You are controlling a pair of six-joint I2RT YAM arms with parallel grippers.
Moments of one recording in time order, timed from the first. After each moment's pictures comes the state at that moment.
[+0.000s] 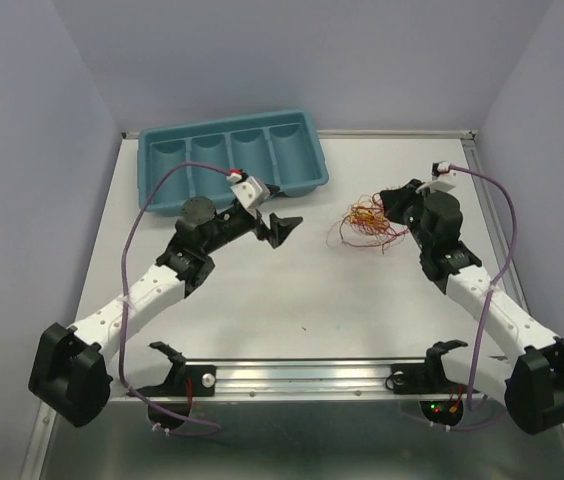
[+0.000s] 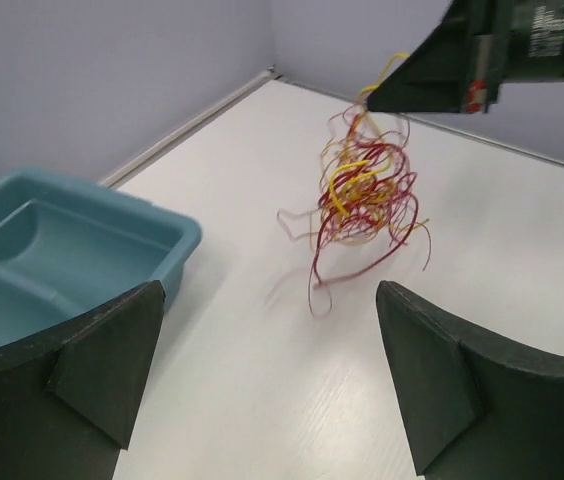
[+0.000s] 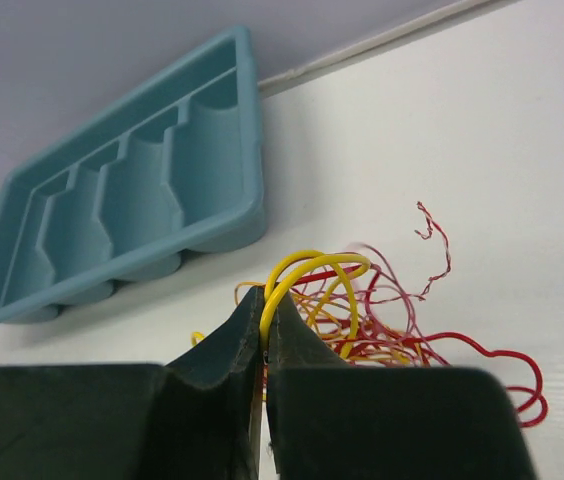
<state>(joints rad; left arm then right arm) -0.49 1.10 0.72 0.44 0.45 0.01 0.29 1.09 0.71 0.25 0.12 0.53</state>
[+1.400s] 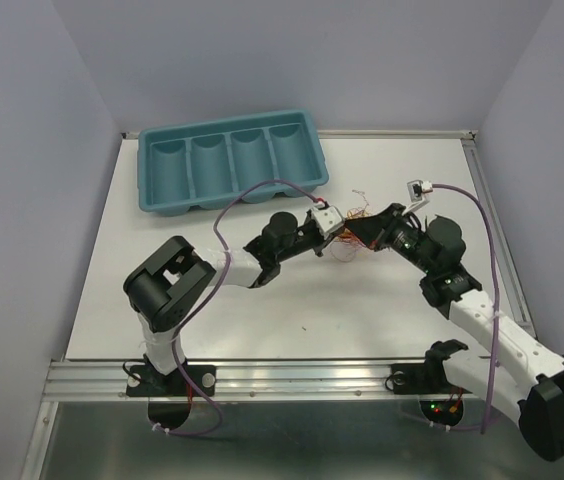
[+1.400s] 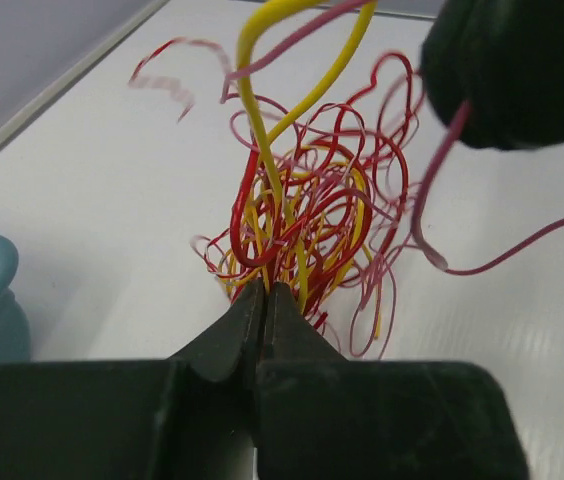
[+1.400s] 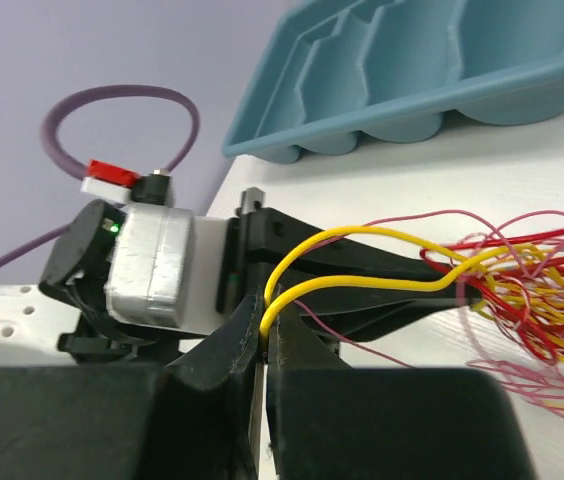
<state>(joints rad) -0.81 1.79 0.86 0.86 0.29 0.15 0.39 0.94 0.55 0.38 -0.39 0.78</state>
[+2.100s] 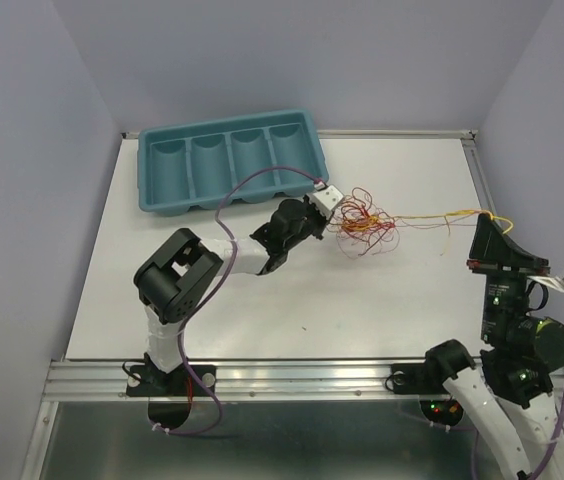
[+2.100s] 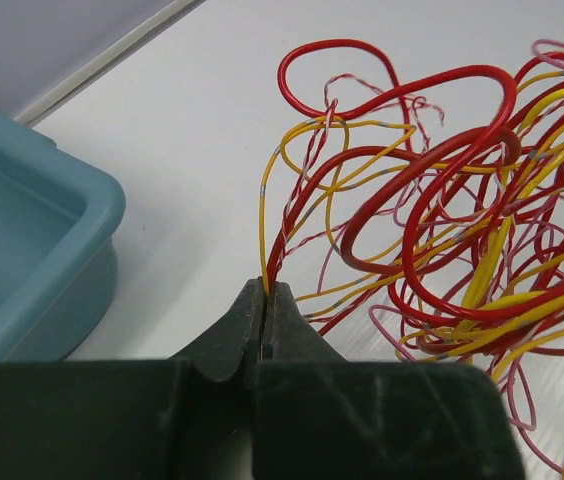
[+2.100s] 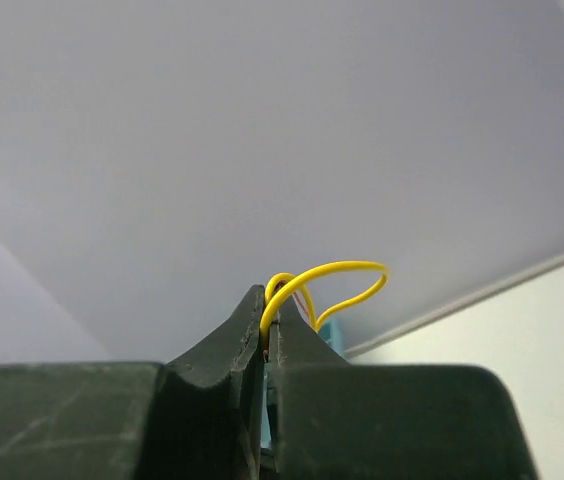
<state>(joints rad) -0.80 1.87 1.01 0.72 0.02 0.13 0.39 0.11 0.59 0.13 0.41 0.47</state>
